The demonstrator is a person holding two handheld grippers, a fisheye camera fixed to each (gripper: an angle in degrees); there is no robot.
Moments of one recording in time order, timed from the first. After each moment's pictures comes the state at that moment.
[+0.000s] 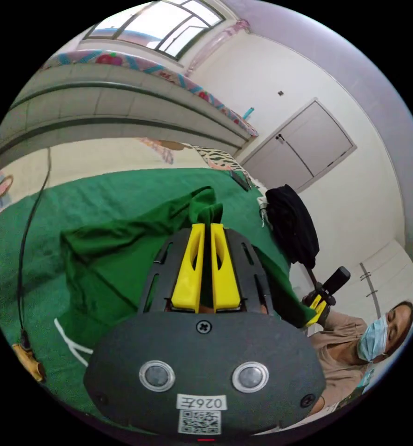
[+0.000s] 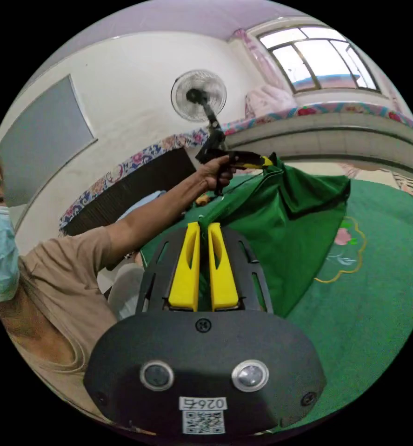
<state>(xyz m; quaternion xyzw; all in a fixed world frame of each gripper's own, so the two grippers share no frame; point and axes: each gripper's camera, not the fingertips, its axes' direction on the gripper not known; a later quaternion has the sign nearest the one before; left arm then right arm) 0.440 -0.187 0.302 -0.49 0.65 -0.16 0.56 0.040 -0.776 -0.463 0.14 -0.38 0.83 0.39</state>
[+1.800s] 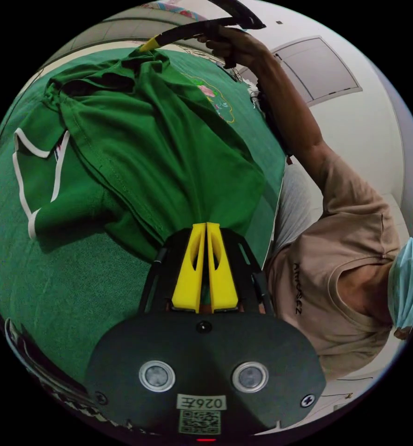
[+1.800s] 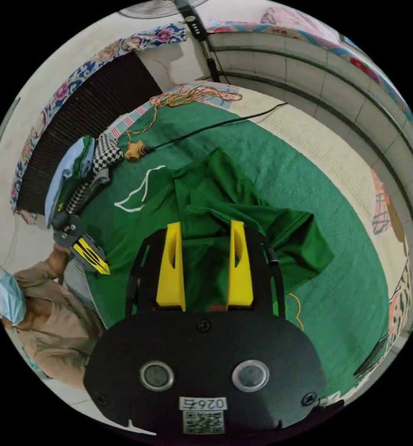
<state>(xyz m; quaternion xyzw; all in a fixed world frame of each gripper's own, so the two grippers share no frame) 0.171 -0.077 0.162 -0.59 0.69 0.02 0.41 0.019 -0.939 0.108 -0.05 -0.60 0.63 0.49</state>
